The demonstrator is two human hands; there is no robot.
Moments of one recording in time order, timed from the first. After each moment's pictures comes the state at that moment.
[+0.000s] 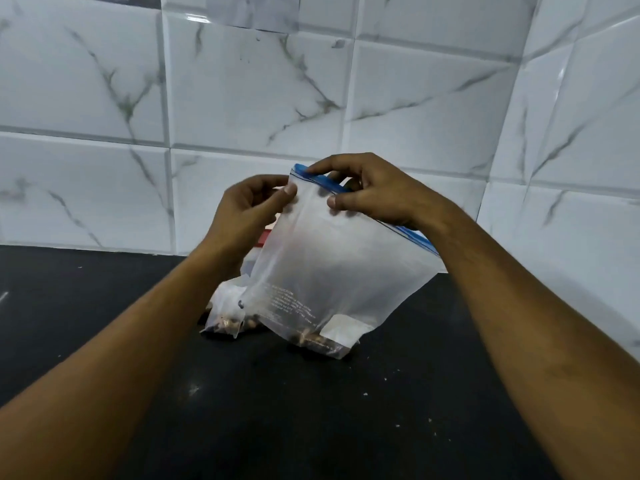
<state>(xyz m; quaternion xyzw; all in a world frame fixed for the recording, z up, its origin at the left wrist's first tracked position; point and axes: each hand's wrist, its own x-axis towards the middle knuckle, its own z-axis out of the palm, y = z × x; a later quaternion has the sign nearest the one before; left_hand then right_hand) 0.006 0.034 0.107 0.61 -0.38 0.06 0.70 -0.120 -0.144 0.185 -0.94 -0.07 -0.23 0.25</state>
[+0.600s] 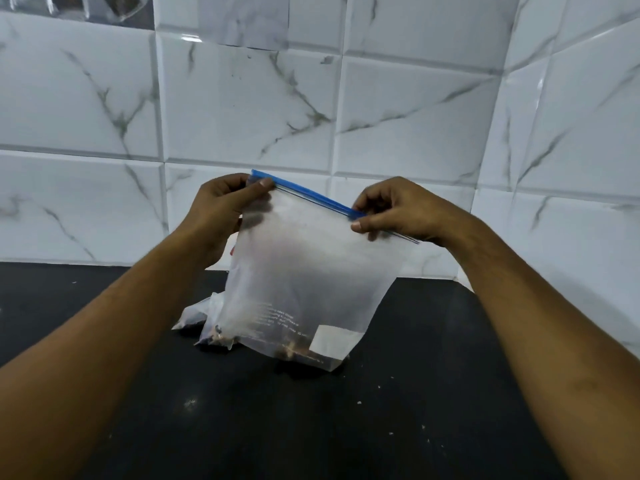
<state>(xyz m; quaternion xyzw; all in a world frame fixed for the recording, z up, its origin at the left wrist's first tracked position) 0.020 0.044 0.136 0.57 -0.35 -0.02 0.74 -0.146 -0.191 0.182 -0.94 0.00 -0.20 0.28</state>
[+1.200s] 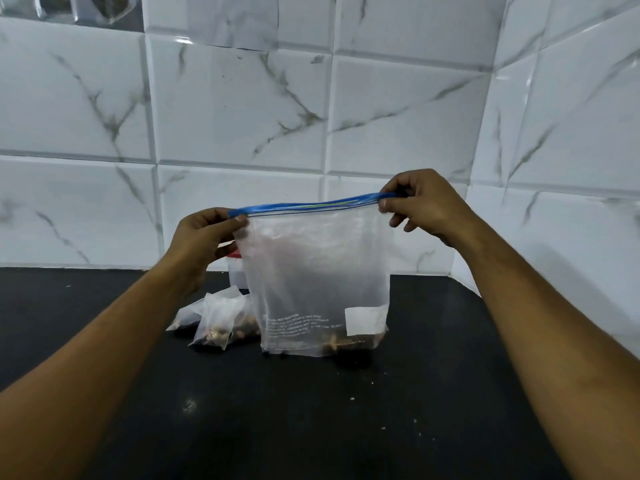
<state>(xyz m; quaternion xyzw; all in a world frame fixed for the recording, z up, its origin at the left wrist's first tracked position) 0.035 0.051 0.094 0.59 -0.28 -0.02 0.76 -0.159 -0.227 0.173 -0.88 0.09 -0.34 0.32</state>
